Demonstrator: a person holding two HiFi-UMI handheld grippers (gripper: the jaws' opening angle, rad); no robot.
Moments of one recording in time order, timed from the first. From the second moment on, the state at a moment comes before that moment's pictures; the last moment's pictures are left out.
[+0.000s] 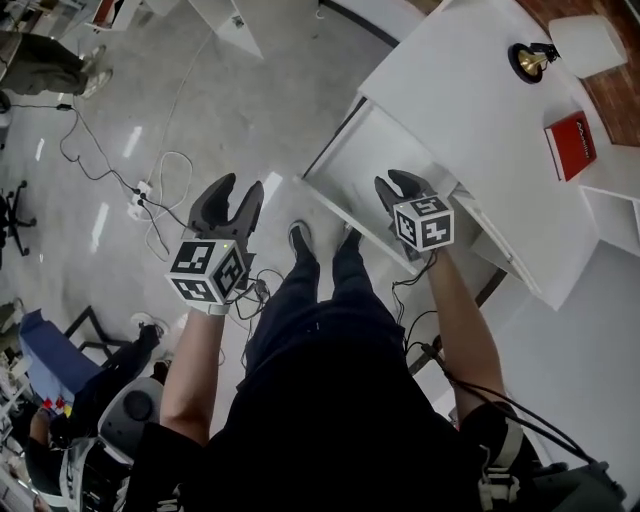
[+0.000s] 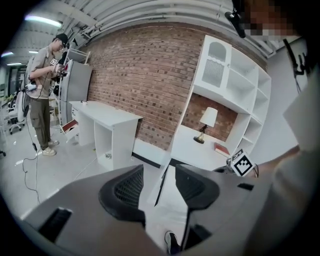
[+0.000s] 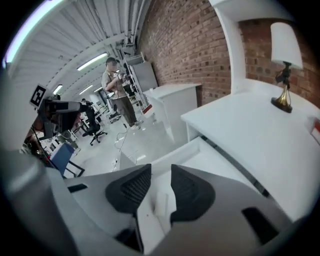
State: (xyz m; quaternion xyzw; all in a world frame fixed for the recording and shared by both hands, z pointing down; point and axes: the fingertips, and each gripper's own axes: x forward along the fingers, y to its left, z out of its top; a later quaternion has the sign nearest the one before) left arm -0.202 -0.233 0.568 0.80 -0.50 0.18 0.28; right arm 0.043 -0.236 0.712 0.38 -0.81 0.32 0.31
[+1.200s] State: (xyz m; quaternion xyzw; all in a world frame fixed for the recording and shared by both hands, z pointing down) left arm -0.227 -0.206 0.643 0.73 -0.54 0.19 0.37; right arm -0.001 -0.175 0.921 0.19 -0.74 0.44 0.48
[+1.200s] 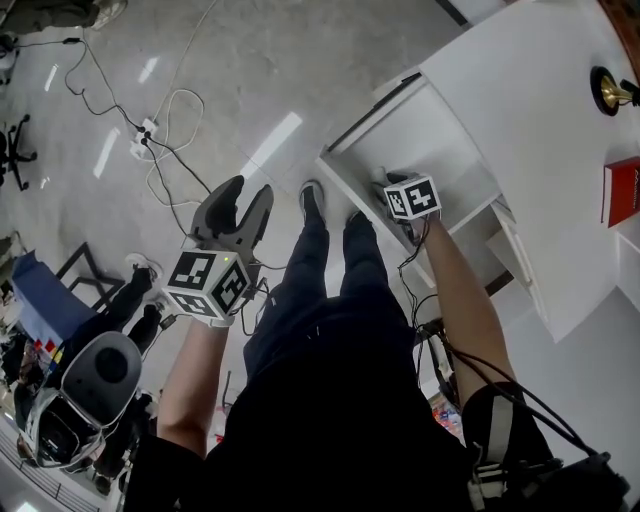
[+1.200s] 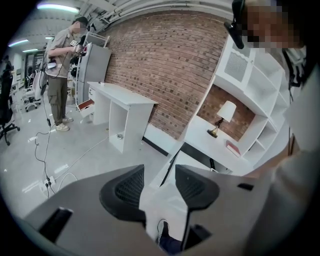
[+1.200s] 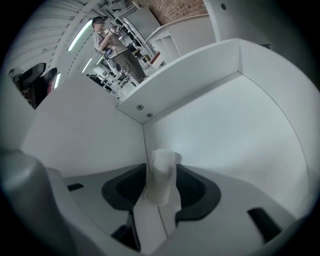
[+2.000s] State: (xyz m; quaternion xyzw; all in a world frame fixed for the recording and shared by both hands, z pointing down) left arm -0.205 -0.229 0.604 0.77 -0.52 0.16 0.34; right arm 0.020 -0.219 0.848 0.29 -0.76 0.42 0.40
